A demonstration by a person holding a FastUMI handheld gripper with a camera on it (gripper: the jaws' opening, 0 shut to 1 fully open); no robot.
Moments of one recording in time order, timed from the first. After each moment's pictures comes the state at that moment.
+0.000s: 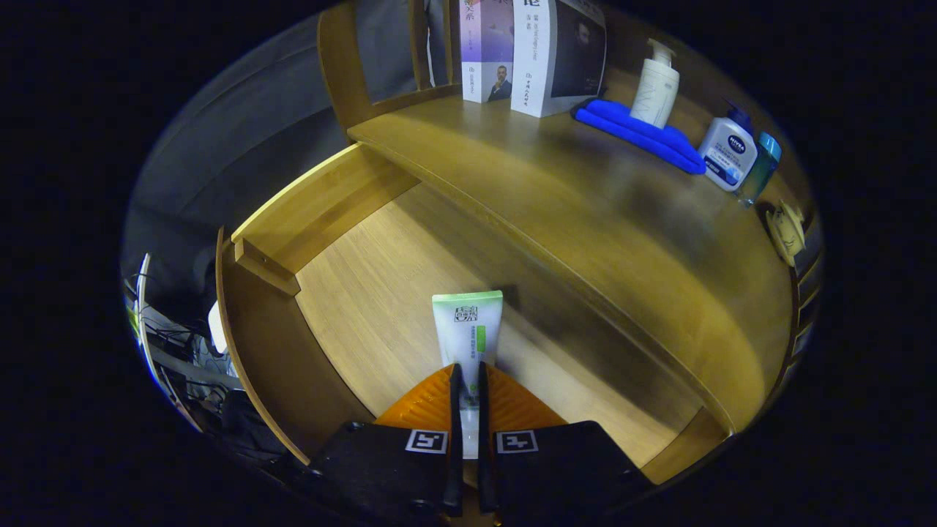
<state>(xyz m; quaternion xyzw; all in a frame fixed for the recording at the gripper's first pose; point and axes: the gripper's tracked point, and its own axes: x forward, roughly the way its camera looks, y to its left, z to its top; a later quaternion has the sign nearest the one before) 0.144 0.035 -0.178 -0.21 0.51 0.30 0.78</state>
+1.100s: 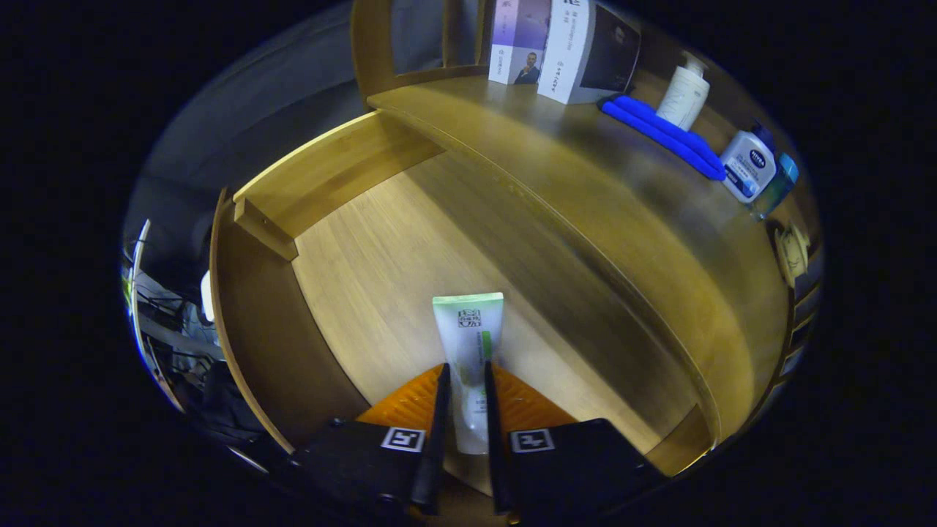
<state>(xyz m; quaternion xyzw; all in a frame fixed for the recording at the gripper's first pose) 0.132 0.023 -0.196 -0.25 0.54 0.32 0.74</state>
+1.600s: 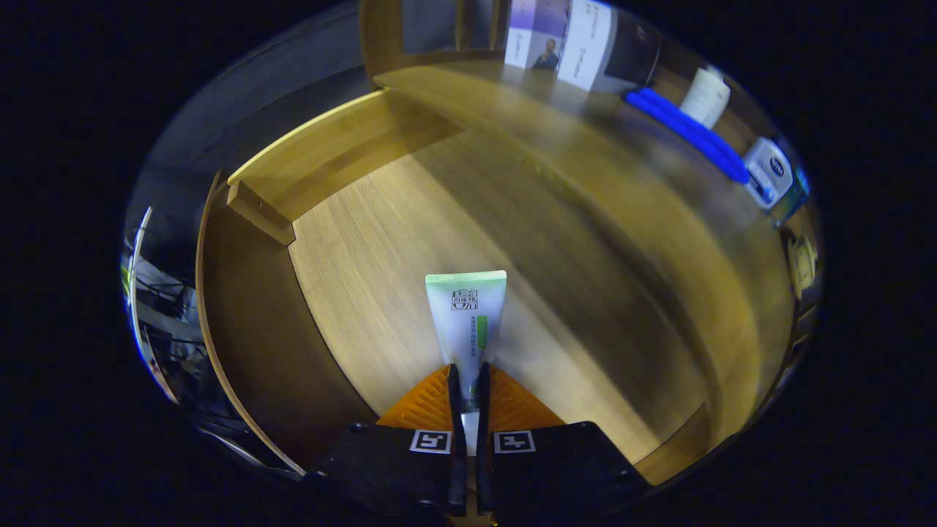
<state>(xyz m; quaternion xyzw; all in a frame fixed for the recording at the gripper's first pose) 0.137 0.026 -0.202 -0.29 0.52 0.34 0.73</state>
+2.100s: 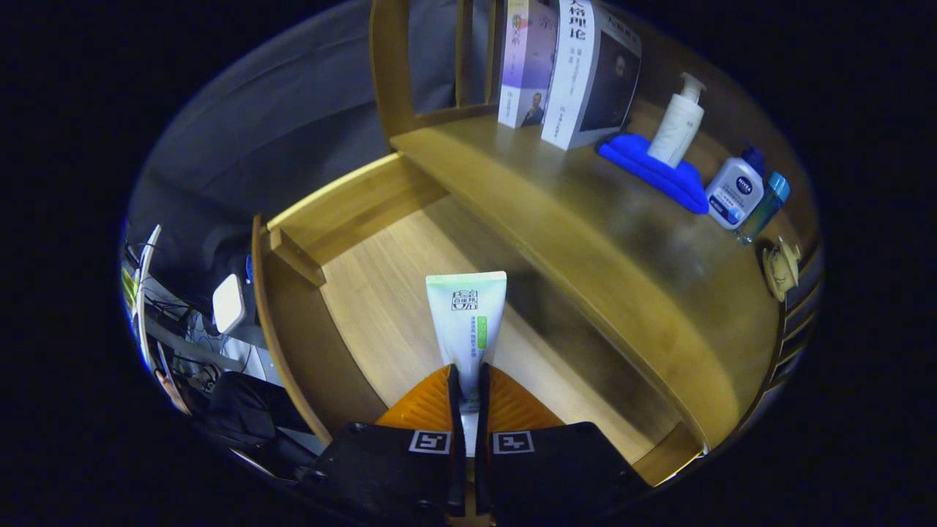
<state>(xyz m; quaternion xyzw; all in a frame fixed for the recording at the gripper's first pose) 0.136 0.044 -0.141 -0.23 0.47 0.35 0.77</state>
